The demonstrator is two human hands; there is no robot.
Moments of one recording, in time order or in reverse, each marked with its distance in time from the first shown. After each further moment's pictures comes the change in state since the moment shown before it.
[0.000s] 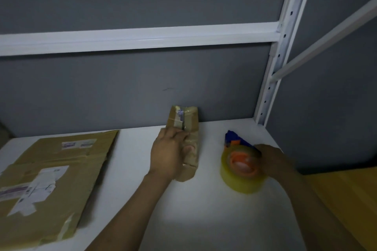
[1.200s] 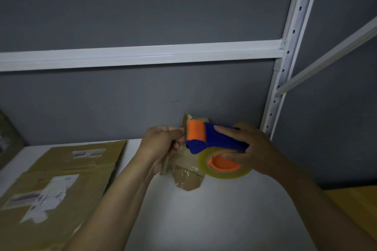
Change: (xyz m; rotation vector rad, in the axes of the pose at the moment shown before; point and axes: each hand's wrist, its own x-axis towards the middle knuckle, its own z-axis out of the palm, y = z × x) left_hand 0.028 0.031 -0.105 -1.172 -0.113 -0.781; right_hand -0.037 -0.084 -0.051 0.366 0.180 -0.803
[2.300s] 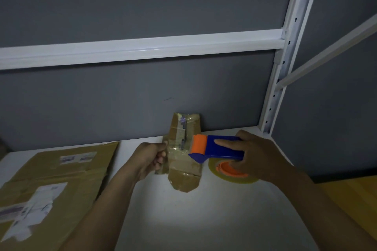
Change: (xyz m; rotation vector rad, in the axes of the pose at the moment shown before) left_hand 0.087 -0.069 -0.037 0.191 -0.044 -0.299; right_hand 0.004 0.030 0.009 -0.509 -0.191 0.173
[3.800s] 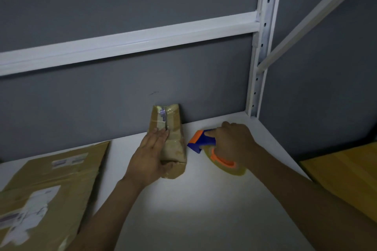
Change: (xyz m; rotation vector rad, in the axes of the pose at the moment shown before) left_hand 0.009 -0.049 0.008 1.228 0.134 0.925; right_hand 0.009 -0.012 0.020 -0.206 0.048 0.083
